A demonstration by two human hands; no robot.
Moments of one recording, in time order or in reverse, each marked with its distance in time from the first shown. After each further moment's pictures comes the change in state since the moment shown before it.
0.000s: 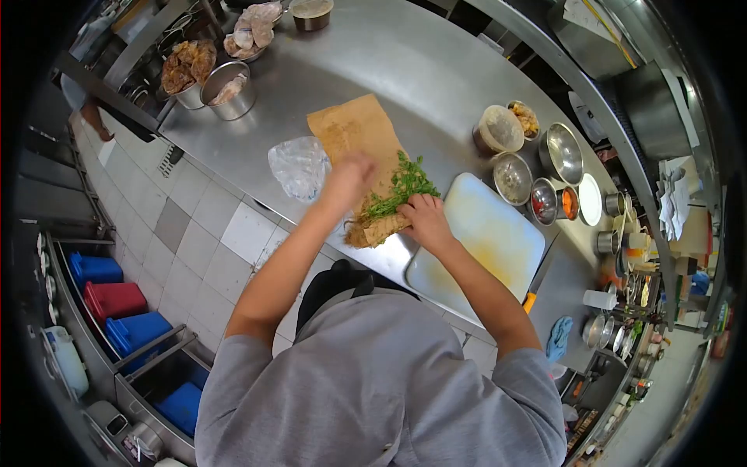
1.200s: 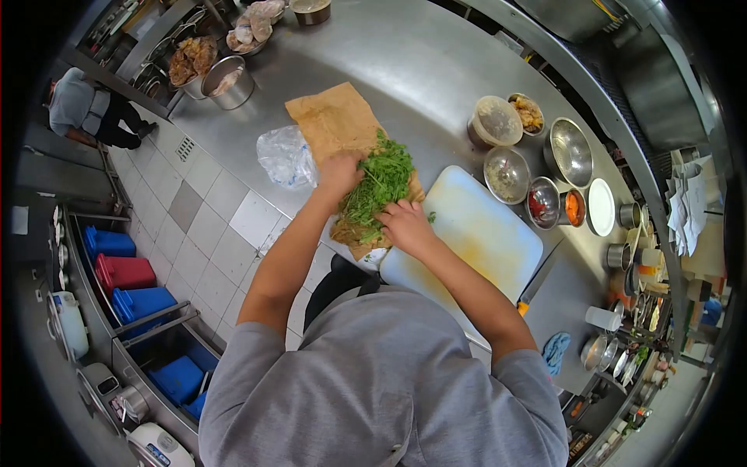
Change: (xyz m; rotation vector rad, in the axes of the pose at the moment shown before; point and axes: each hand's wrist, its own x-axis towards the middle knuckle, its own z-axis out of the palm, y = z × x) left_hand 0.003 -0.013 0.082 0.349 -0.148 -0.246; right_hand -0.034 0.024 0.000 0.113 -0.072 -0.153
